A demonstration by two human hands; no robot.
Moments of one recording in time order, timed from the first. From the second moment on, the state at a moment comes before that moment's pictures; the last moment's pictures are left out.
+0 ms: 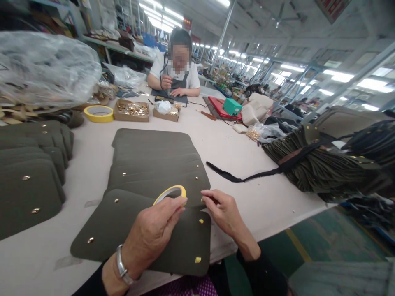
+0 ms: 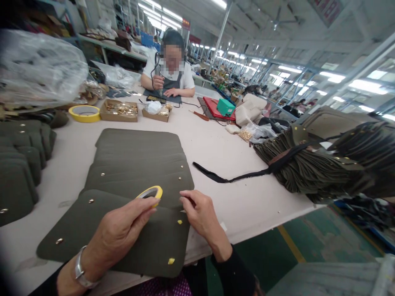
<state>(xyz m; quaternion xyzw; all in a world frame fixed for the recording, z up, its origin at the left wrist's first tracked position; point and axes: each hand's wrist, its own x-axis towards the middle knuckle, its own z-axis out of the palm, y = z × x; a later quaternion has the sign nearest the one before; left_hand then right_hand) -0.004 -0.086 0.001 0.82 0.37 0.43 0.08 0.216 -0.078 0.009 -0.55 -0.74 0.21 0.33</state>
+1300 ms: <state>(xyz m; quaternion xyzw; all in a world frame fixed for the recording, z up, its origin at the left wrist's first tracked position) 0.010 -0.059 -0.024 0.87 0.45 0.17 0.01 0.218 0.005 -0.007 -0.62 -0.59 0.41 0.33</state>
